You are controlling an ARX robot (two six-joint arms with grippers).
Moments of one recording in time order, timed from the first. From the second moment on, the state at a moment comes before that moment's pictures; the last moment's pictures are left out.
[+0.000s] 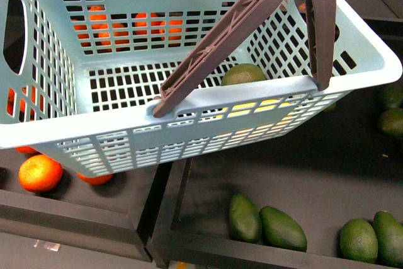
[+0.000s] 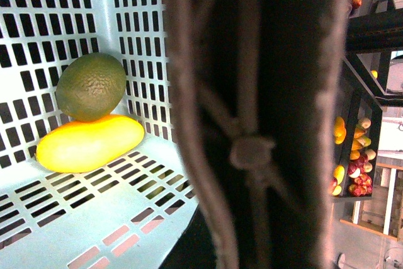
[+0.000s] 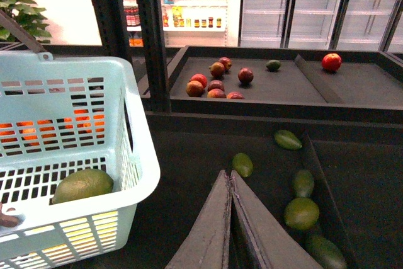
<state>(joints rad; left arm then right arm) -0.44 1.77 1.49 -0.36 0.26 -0.86 0.00 0.45 0.01 0.44 0.00 0.00</state>
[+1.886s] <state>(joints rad) -0.46 1.77 1.49 -0.36 0.28 -0.87 0.00 0.00 0.01 0.00 0.00 0.00</state>
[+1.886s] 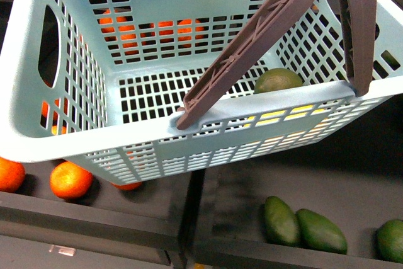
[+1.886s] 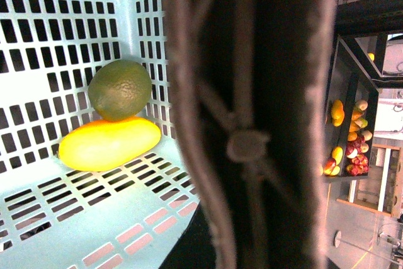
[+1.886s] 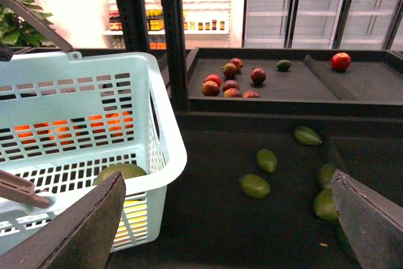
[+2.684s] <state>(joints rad) -0.44 1.77 1.49 -0.36 0.27 -0.87 0.00 0.00 0.01 0.00 0.00 0.00</state>
